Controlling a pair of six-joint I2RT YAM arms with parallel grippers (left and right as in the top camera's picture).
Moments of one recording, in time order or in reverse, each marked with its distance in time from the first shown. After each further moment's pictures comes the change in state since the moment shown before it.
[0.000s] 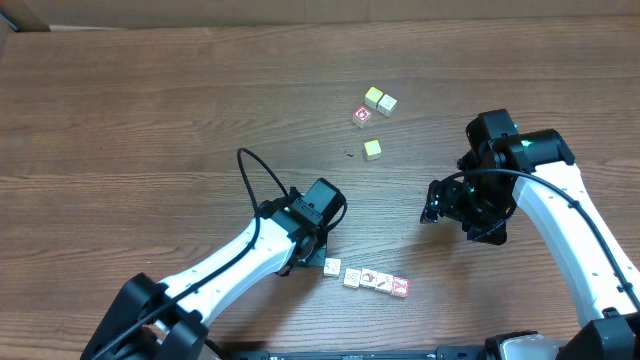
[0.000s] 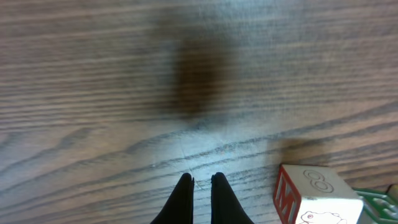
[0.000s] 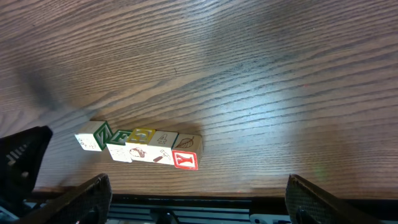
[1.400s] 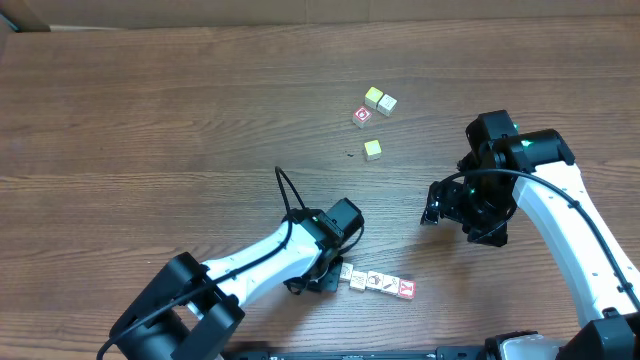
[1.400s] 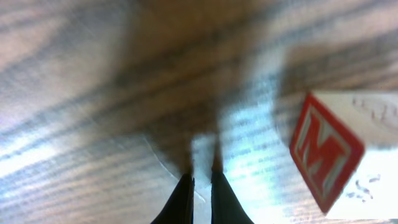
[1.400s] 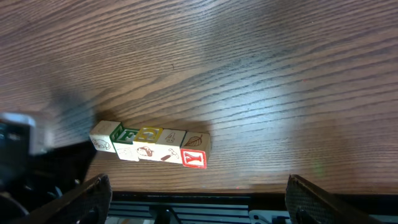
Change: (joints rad) left arm -0.132 0.119 0.000 -0.055 0.149 0.019; right arm 0.000 0.000 0.000 -0.014 0.000 0.000
